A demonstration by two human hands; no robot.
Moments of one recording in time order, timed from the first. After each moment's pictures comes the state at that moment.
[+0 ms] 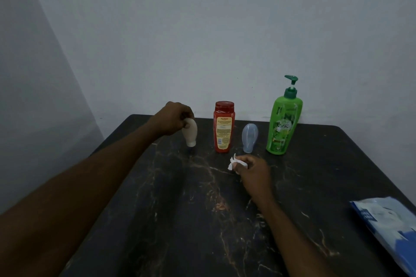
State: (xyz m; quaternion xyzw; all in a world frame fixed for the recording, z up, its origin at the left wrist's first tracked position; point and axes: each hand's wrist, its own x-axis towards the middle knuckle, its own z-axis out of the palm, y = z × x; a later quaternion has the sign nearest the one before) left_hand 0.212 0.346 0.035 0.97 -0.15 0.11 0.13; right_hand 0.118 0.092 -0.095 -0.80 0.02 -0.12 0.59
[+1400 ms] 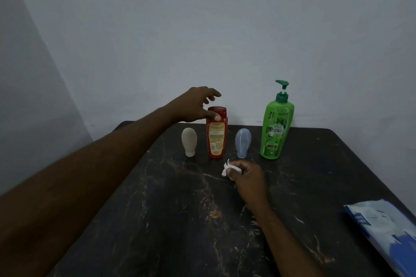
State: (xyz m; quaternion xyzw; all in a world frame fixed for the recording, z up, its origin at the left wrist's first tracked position) left_hand 0.229 0.269 0.088 0.95 -0.26 0.08 0.17; right_hand 0.123 0.089 -0.100 -0.79 0.02 -0.10 0.60
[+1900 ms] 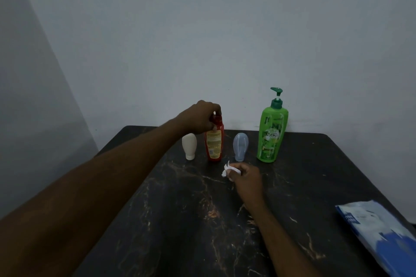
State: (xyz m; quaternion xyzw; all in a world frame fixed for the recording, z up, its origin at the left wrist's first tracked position) left_hand 0.206 0.248 0.081 0.96 -0.24 0.07 0.11; right_hand 0.120 0.086 -0.099 -0.76 0.03 -0.11 0.64
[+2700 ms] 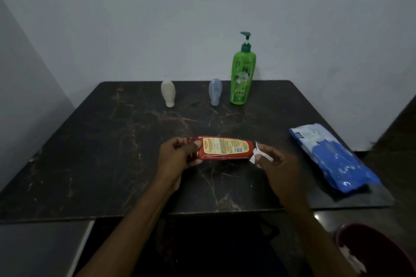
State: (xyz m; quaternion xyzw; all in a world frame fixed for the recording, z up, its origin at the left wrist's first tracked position) left_hand -0.045 0.233 -0.063 0.65 0.11 -0.03 0.75; right_hand -0.088 -0.007 -0.093 -0.82 0.13 -0.14 0.54
